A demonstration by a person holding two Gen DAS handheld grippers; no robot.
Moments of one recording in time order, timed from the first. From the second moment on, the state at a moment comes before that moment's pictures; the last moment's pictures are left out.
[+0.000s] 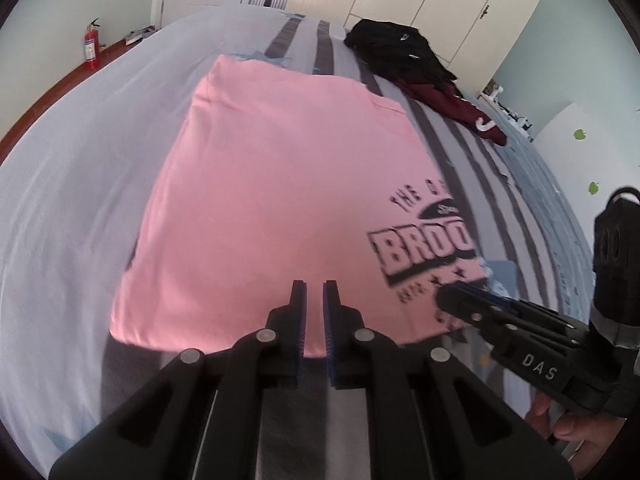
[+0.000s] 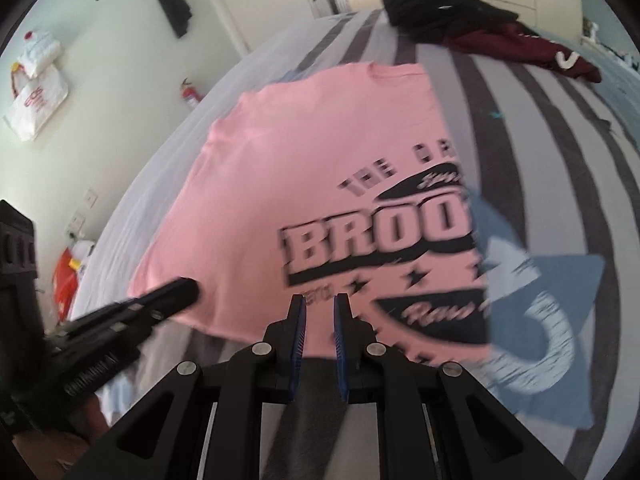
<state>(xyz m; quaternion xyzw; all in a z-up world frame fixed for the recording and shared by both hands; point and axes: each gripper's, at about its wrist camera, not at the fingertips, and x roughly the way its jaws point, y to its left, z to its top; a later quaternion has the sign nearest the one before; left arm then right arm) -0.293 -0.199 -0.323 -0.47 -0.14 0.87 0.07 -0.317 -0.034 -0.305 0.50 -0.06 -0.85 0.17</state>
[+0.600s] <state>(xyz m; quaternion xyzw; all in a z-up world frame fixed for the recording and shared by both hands) -0.298 -0.241 -0.326 -0.47 -0.11 0.88 0.01 -0.318 0.002 -0.305 0.51 -0.04 -0.85 0.13</state>
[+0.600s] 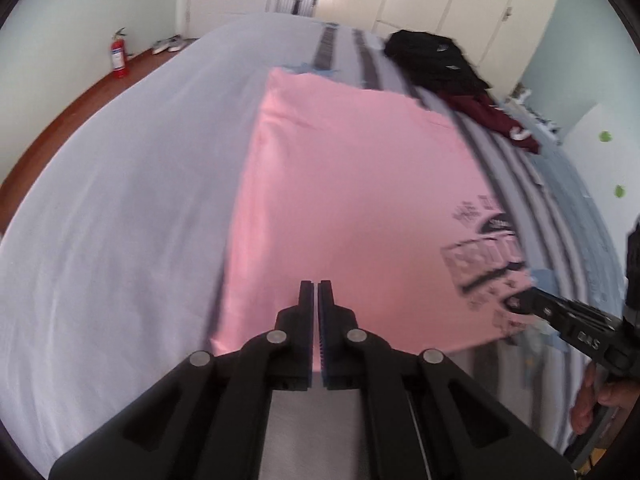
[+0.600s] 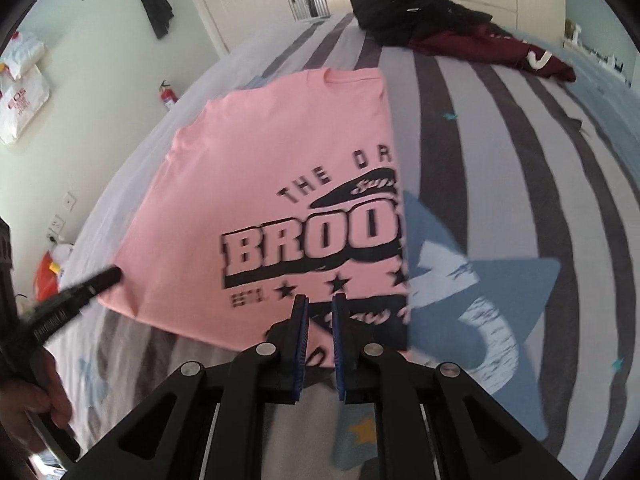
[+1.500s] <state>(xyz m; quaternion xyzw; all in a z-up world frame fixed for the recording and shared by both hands) -0.292 -0.278 -0.322 -0.47 -0.13 0.87 -0.05 -0.306 0.044 -0.312 0.53 -0.05 -0.84 0.09</state>
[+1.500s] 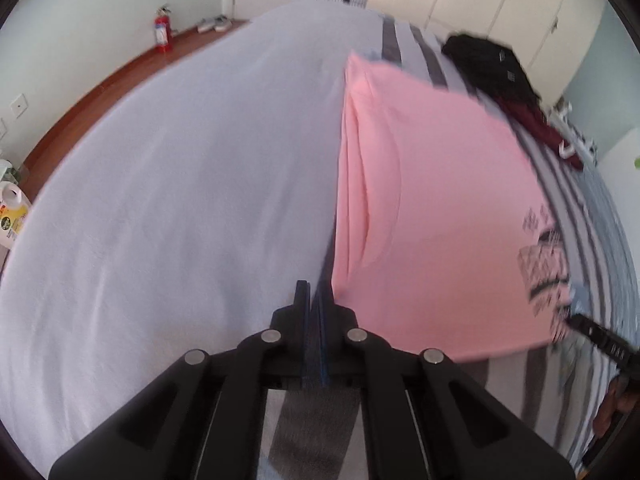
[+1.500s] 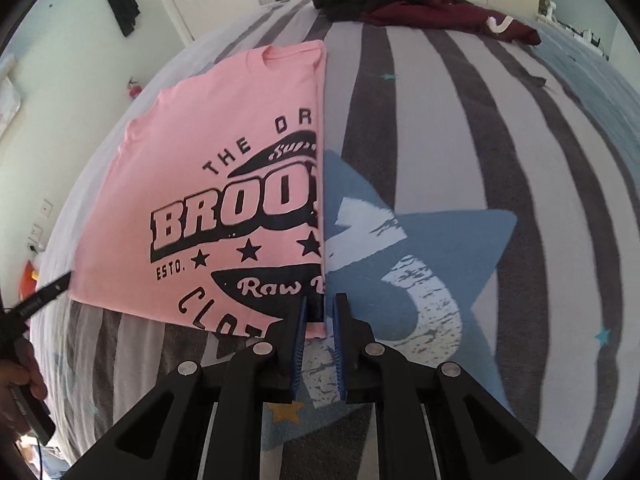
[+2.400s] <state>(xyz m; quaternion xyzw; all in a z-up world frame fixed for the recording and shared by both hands) -0.444 -0.257 -0.309 -0.40 -0.11 0.91 0.01 -0.447 0.009 -0.299 0.46 -0.06 -0.88 0.13</state>
